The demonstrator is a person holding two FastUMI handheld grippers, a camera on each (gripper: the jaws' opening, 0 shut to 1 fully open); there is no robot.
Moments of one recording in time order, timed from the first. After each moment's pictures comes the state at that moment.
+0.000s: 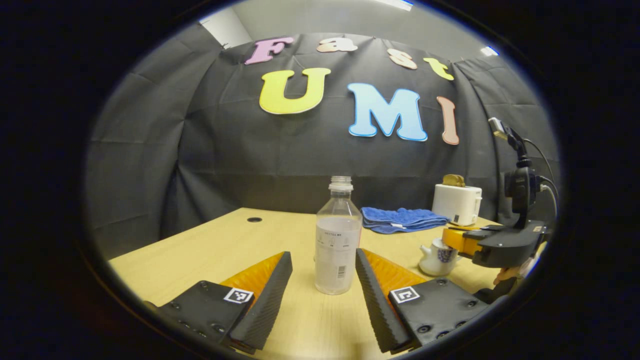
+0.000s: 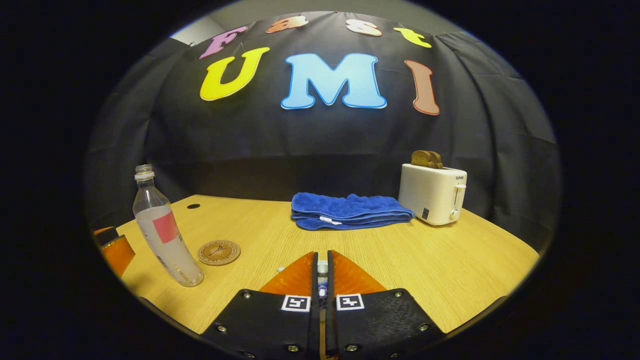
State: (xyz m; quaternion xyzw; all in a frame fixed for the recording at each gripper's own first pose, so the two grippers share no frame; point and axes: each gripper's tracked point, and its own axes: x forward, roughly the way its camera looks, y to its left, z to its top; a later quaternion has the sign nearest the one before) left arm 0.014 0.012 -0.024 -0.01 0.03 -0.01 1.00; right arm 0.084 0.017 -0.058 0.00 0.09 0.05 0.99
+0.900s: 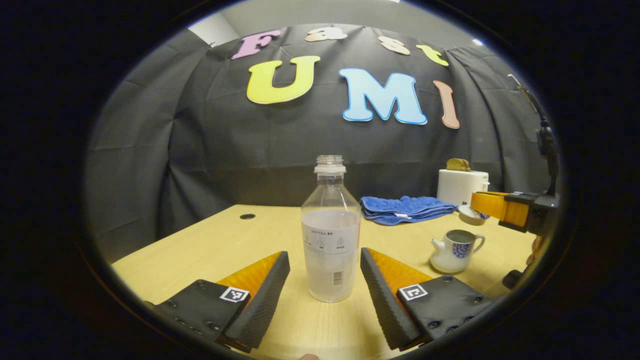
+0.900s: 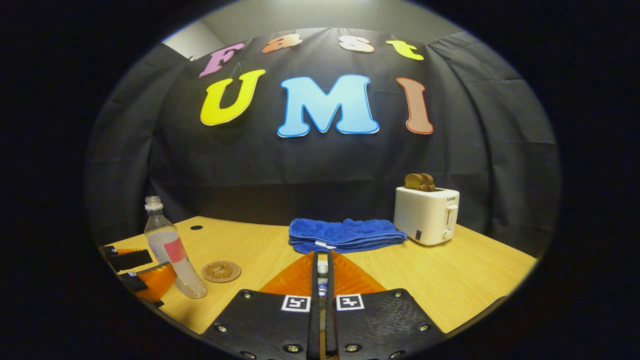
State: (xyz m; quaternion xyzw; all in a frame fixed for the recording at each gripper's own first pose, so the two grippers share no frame) left arm 0.060 -0.003 -0.044 0.02 0.05 -0.01 1.00; right arm 0.079 -0.002 -0.014 0.01 0.02 0.05 1.00
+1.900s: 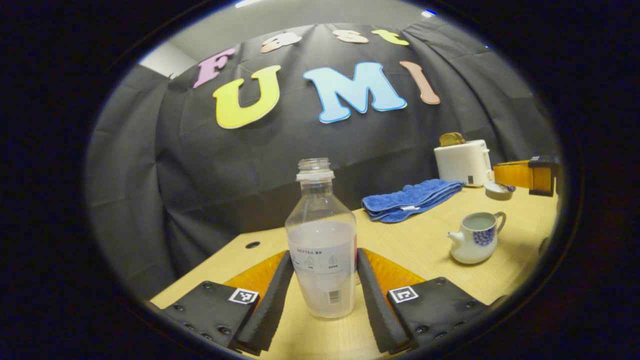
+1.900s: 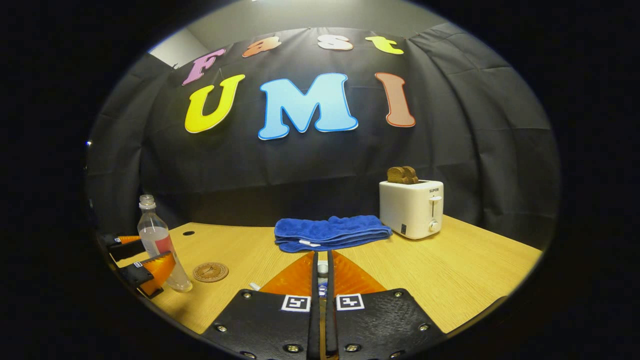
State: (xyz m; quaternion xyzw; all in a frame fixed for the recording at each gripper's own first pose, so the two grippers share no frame) left arm 0.093 -0.012 -0.015 0.18 0.03 -0.01 0.98; right arm 0.079 -0.048 -0.022 0.04 0.03 0.02 1.00
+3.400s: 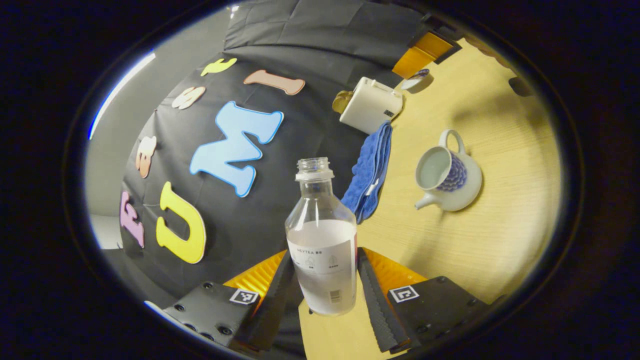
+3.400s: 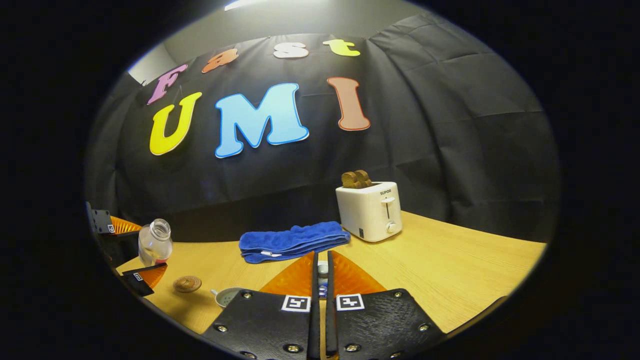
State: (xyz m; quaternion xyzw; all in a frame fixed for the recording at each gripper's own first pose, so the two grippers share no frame) left arm 0.104 -0.107 0.012 0.58 -0.01 -0.13 0.81; right arm 0.071 -0.131 -0.016 0.10 0.01 -0.06 0.99
